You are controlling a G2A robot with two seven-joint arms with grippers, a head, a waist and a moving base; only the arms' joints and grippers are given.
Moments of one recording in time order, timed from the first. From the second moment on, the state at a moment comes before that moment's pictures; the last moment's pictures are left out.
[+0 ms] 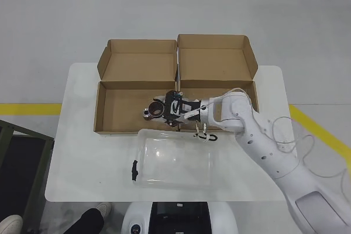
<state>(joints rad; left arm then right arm) -0.42 -0.34 -0.17 -1.17 3.07 0.50 0.07 -0.62 -1.27 0.78 -1.38 -1.06 -0.81 0.26</state>
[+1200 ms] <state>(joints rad) -0.42 -0.34 -0.17 -1.17 3.07 0.50 0.07 -0.47 -1.41 0.61 -0.99 -1.05 -0.70 0.32</state>
